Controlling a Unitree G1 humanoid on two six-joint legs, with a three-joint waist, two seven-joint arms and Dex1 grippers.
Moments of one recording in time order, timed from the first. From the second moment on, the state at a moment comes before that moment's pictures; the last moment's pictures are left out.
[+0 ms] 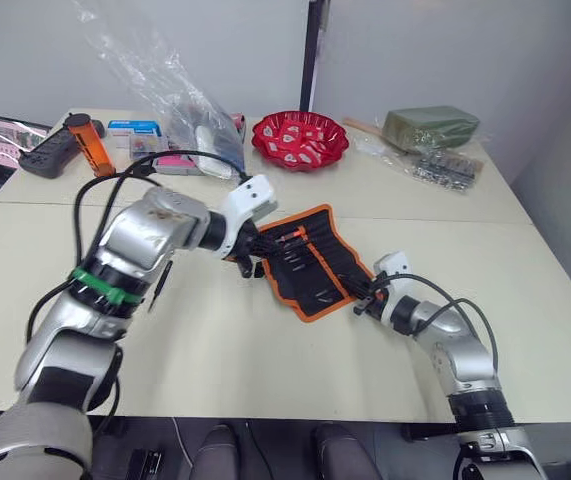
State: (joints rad) left arm -1.05 0.58 -0.44 0.17 -0.31 0.95 -1.01; right arm -0.30 -0.33 0.02 0.12 0.24 0.29 0.70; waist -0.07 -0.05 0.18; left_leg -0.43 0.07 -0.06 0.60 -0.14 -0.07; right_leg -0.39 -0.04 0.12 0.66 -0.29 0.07
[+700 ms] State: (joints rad) left arm -1.13 0.43 -0.60 0.51 -0.05 0.83 -1.13; right arm -0.30 -0.32 0.01 0.10 0.24 0.29 0.67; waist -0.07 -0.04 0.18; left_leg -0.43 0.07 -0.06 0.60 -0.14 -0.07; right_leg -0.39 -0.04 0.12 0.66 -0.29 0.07
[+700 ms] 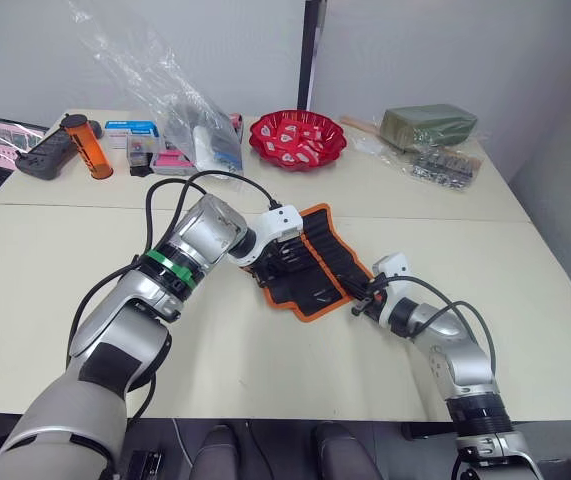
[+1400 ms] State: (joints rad) left arm -1.13 0.44 -0.61 0.46 0.01 0.85 -1.20; right arm -0.30 -0.32 0.01 0.11 0.24 0.30 0.67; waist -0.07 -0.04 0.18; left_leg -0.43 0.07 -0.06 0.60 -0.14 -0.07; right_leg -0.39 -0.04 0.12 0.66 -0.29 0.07
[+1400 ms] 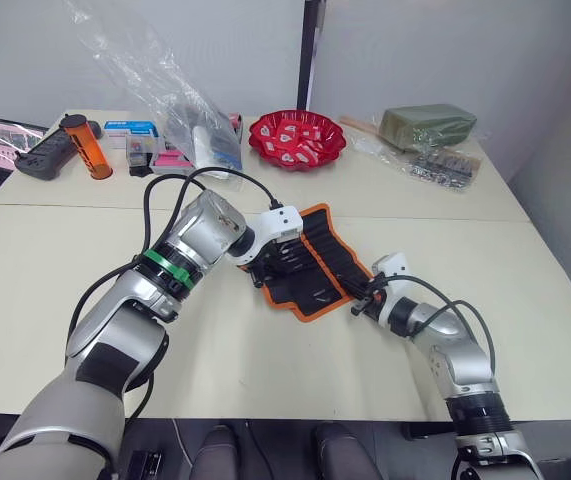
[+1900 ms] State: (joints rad) left arm -1.17 0.35 -0.61 0.61 0.08 0.78 -1.21; right arm -0.30 -0.32 0.02 0.11 0.24 0.30 0.67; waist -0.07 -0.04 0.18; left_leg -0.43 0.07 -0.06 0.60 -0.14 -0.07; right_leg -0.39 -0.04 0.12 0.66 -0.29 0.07
